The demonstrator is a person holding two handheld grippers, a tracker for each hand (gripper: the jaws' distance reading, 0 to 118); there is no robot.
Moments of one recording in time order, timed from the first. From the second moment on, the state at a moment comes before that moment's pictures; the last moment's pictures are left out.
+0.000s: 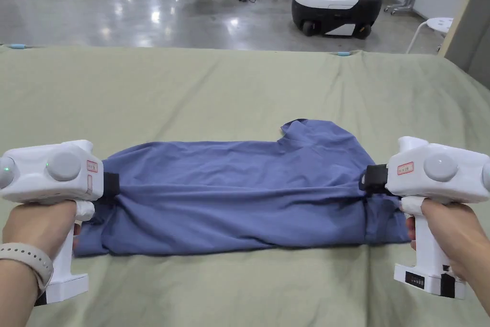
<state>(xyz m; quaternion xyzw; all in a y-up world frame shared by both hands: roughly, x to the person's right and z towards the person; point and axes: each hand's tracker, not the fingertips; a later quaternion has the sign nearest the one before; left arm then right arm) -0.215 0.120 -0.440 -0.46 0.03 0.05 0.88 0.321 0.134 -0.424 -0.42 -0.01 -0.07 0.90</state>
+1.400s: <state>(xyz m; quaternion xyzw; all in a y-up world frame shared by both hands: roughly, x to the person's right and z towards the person) -0.184 0.080 -0.353 -0.43 0.02 -0.11 0.90 0.339 0.067 -0.342 -0.38 -0.04 0.00 0.92</state>
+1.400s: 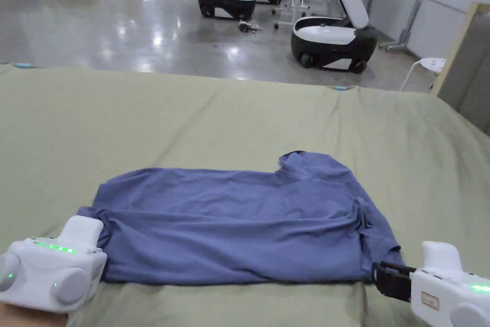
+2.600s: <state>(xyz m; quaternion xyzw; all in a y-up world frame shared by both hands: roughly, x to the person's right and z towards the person) -0.243 0.131 -0.191 -0.42 -0.03 -0.04 0.91 0.329 0.112 -0.163 -0.38 0.01 -0.07 0.92</state>
